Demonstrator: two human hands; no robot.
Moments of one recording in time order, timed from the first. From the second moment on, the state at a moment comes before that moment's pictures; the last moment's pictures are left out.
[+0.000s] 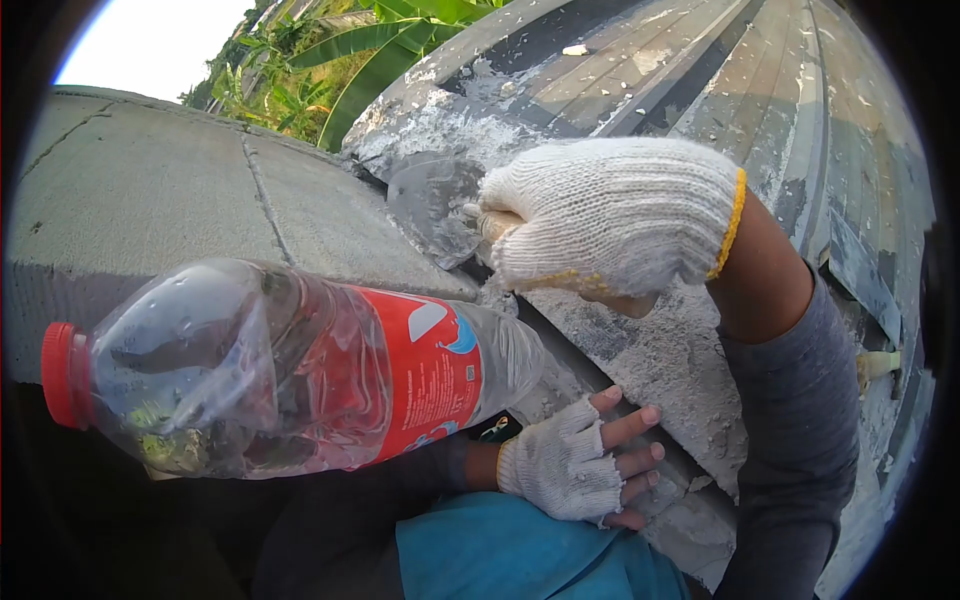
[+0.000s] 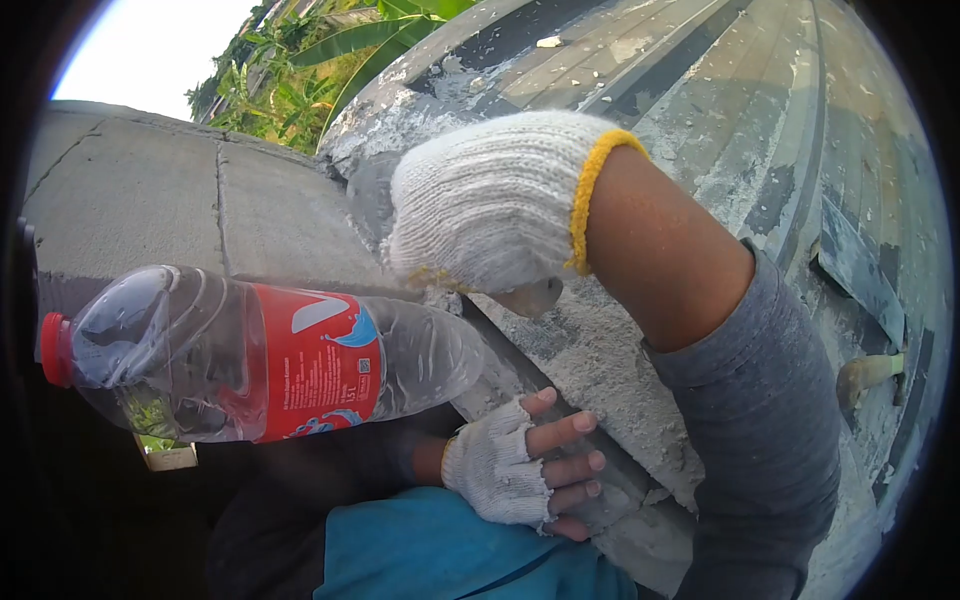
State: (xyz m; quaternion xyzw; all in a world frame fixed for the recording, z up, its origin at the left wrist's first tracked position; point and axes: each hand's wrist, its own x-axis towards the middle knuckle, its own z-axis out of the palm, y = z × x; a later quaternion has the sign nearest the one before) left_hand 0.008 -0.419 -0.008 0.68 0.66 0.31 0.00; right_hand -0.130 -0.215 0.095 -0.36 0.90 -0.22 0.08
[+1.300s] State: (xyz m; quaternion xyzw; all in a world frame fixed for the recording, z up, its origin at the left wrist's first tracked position) left_hand 0.003 -0.411 -0.004 0.66 0.66 0.35 -0.06; right_hand -0.010 -0.121 0.086 -0.17 0.91 -0.34 0.14
